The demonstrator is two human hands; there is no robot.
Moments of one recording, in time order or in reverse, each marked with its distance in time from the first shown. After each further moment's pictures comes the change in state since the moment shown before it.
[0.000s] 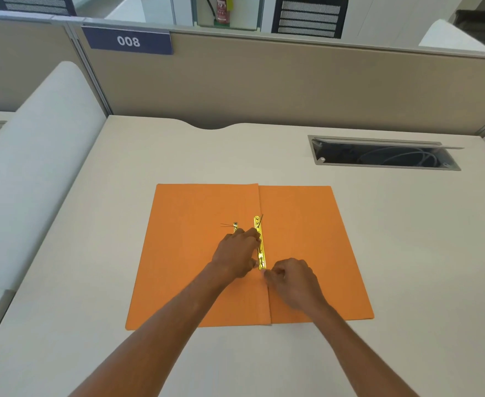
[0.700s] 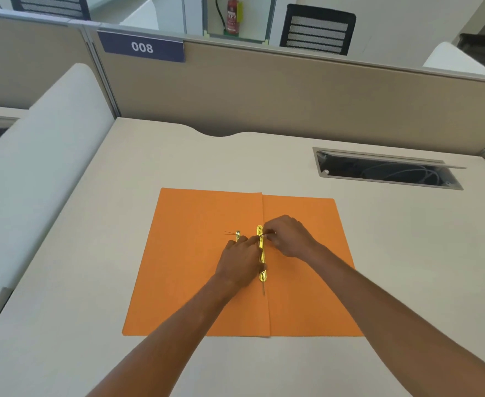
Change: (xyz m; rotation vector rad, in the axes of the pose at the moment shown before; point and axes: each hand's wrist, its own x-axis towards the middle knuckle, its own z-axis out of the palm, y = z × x) left_hand 0.004 0.007 0.008 -0.004 0.104 -0.087; right_hand 0.118 -0.020 -0.038 -0.306 -0.105 -0.363
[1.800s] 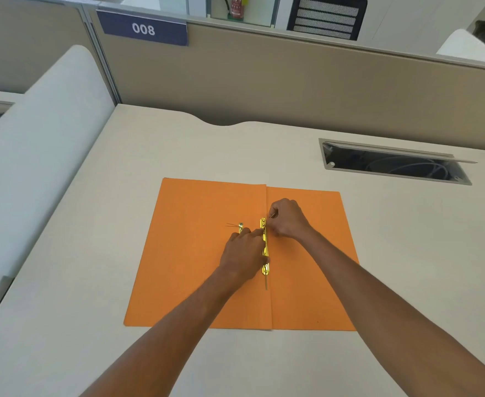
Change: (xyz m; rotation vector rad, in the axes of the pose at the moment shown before) left_hand 0.002 0.002 -0.001 -0.037 0.000 -0.020; right_hand 0.026 -0.006 -0.001 0.337 0.038 0.283
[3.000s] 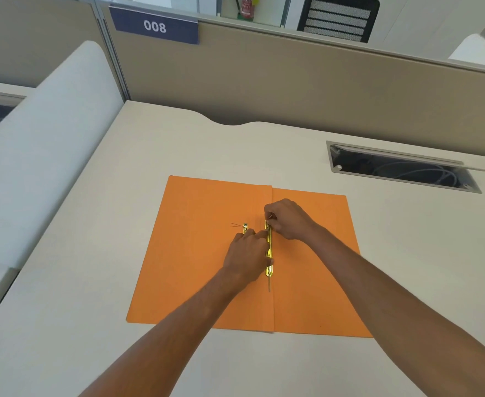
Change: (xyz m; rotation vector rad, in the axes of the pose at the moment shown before) left_hand -0.001 -0.001 0.004 -0.027 0.052 0.011; right_hand 0.009 -0.001 -0.003 -0.362 -0.086 -0.348
